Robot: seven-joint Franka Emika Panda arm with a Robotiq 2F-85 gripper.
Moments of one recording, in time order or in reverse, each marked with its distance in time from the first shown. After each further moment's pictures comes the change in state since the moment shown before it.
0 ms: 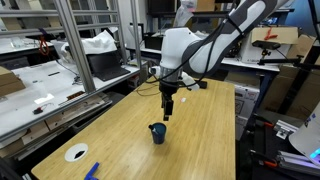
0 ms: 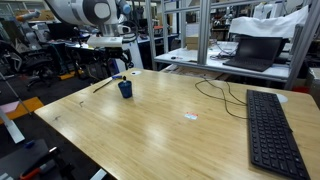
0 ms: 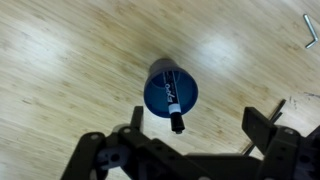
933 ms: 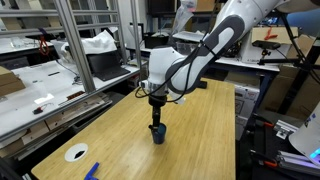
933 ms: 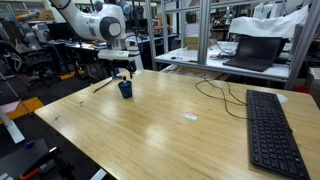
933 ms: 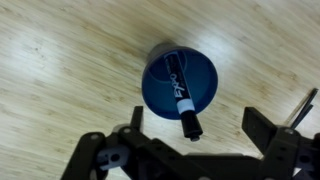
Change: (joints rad) arm 0.005 0.233 0.011 0.195 -0.037 0.007 0.070
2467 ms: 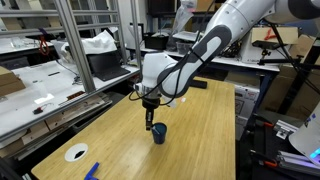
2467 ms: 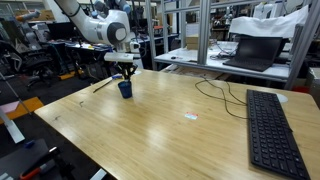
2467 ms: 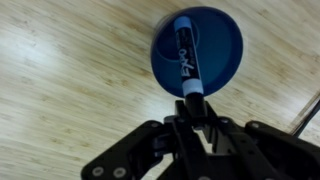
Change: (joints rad) arm 0.003 0.107 0.000 0.129 -0.015 -0.003 0.000
